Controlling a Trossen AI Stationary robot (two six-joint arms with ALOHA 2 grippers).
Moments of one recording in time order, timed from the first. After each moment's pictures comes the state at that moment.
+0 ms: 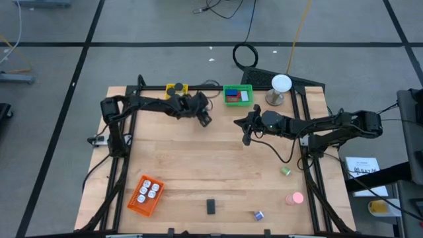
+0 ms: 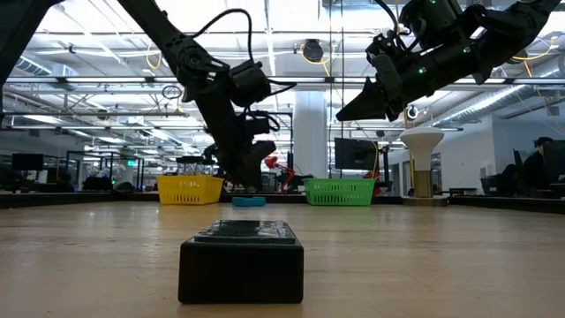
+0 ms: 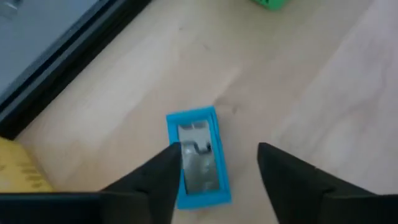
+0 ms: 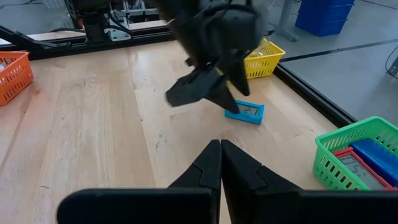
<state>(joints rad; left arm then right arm) 0.41 1.87 1.10 -0.16 -0.23 -0.17 -0.17 1.25 0.51 0.42 0.15 0.07</state>
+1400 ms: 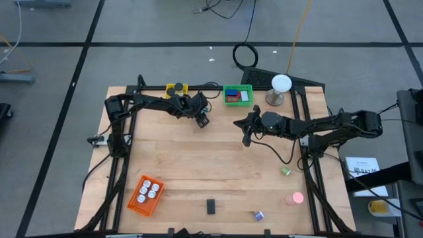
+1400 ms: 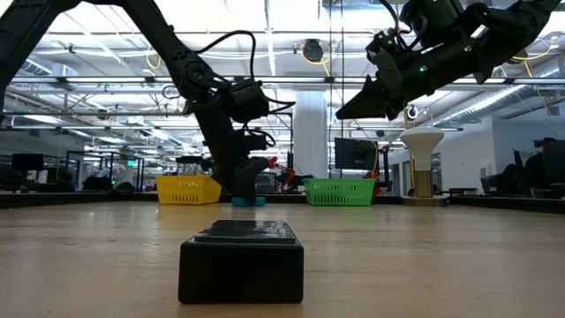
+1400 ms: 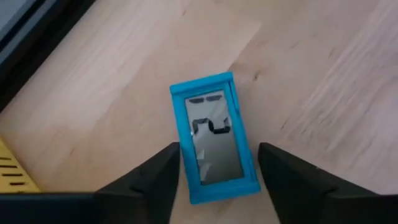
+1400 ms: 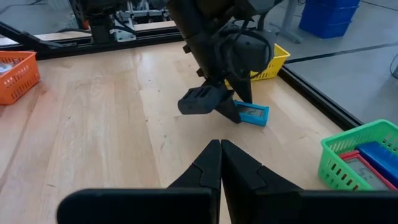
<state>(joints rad) 0.44 1.93 1.10 -0.20 -0.21 -0.11 -0.16 1.25 0.51 0.42 0.15 0.07</state>
